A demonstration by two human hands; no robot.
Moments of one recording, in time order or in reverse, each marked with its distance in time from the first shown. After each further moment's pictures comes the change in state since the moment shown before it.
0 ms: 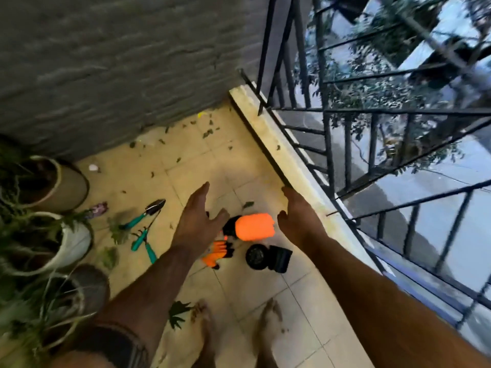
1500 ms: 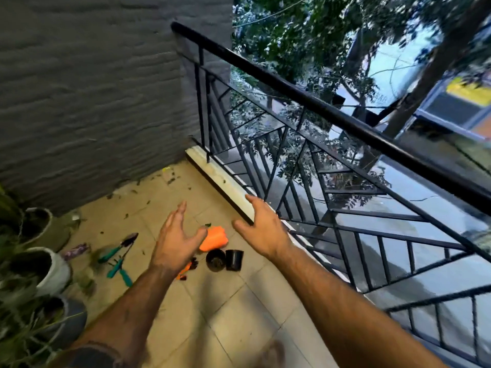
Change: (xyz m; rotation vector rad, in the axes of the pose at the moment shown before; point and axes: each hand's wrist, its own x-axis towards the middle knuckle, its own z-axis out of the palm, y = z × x) left_hand -0.395 0.090 0.011 0.045 0.119 0.301; right_hand -0.430 0.075 -0.084 0.198 0.334 -0.228
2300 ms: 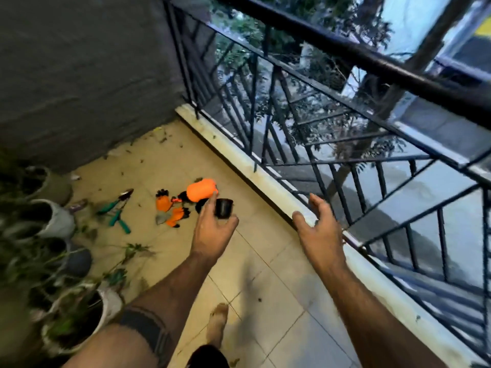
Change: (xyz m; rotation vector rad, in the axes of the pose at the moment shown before) left_hand -0.188 0.021 0.210 -0.191 -0.084 -0.078; right_hand -0.229 0.221 -0.047 0.350 0.347 0.316
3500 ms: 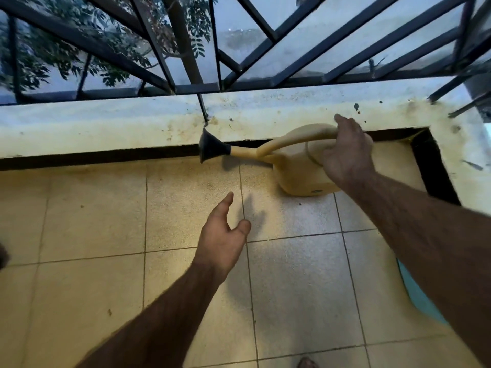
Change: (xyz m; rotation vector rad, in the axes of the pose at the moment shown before) left_hand -0.001 -0.349 0.577 0.302 -0.990 0.053; right_hand 0.099 0.710 -0.033 -0.307 0.530 0.734
